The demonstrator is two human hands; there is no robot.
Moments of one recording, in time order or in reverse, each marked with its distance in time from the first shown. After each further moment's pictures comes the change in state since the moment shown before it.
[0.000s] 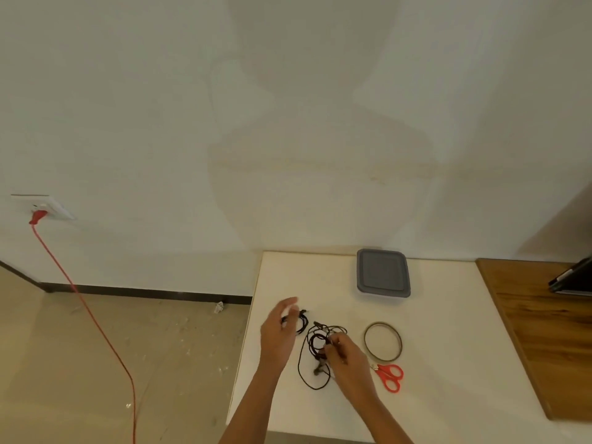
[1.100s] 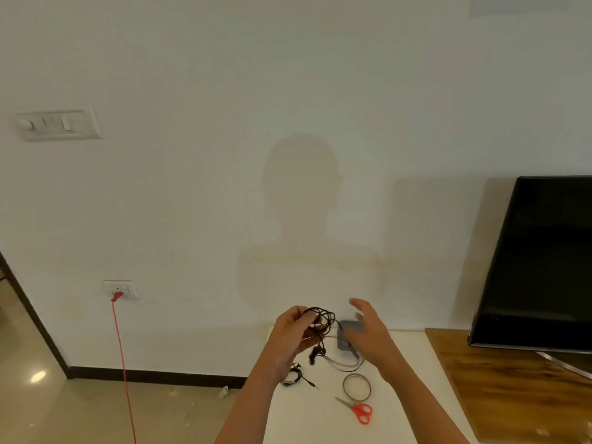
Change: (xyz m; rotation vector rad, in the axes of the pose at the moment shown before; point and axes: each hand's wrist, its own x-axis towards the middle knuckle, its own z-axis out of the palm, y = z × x) left_hand -0.203 0.246 -0.106 -0.619 -0.317 0.028; right_hand -0.192 -0.200 -0.145 -0.060 -0.012 -0.386
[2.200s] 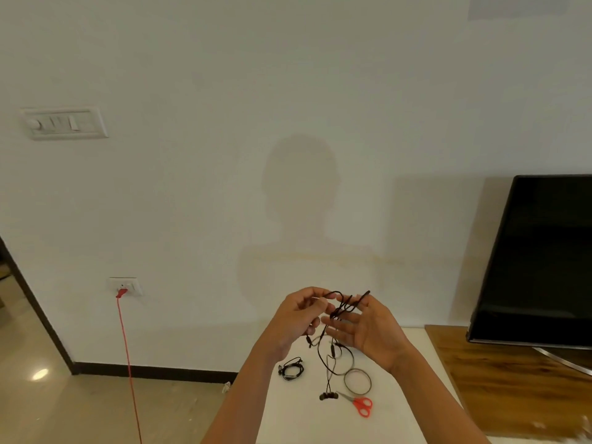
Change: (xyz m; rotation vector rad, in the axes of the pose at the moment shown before) left_hand -0.024 0.038 0.009 0.359 -0.146 0.161; right_hand -0.012 -0.025 -0.009 0.978 -0.210 0.282
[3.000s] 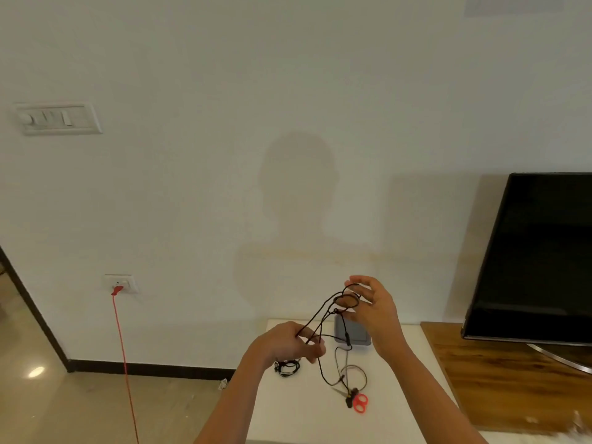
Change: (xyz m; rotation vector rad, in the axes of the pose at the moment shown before) left_hand 0.000 -0.034 -0.012 0.616 -0.198 -0.307; right_hand 0.005 -0.004 -0.001 -0.448 0.233 -0.467
